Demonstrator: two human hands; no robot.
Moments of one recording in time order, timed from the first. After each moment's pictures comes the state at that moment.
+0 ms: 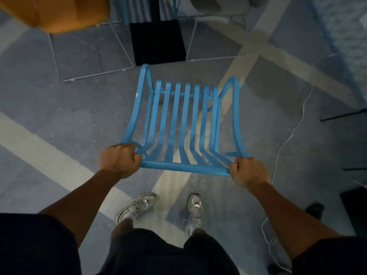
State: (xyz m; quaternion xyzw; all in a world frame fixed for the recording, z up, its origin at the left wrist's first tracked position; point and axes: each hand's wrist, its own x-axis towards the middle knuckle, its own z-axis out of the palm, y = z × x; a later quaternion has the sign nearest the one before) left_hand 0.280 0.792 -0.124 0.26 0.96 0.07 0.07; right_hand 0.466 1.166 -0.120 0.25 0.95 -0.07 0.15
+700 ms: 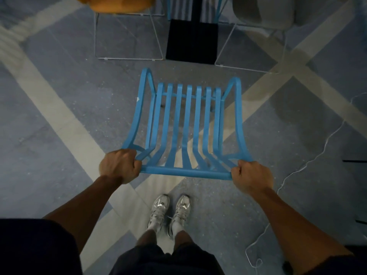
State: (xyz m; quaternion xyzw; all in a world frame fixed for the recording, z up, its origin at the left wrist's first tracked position) left_hand 0.381 0.823 -0.127 0.11 0.99 0.03 0.12; right_hand 0.461 1.237 -0.124 0.10 0.98 -0.07 0.13
